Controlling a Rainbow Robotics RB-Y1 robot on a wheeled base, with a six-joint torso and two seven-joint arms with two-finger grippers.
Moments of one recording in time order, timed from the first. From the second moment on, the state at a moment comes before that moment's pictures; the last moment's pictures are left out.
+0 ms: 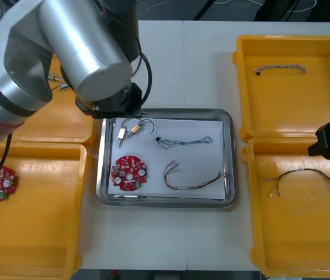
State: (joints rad) right arm -0.30 -0.77 -0.16 -2.10 -0.87 1.92 1.16; left arm -0.98 0.61 -0.60 -1.90 0.69 1.90 -0.58
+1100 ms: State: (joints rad) right arm -0.72 -0.69 0.56 -2.18 -0.90 1.83 1.16; left arm -0.39 0.90 0.21 -1.98 0.85 1.87 -1.21
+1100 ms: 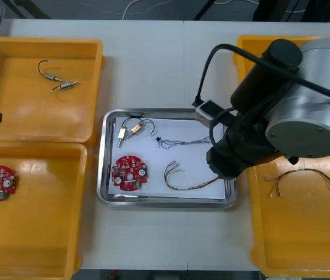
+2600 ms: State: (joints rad) right arm -0.88 -0.44 1.13 -1.96 -0.60 1.65 1.56; left arm -0.25 0.86 0.26 -2.12 0.88 1.77 -1.21
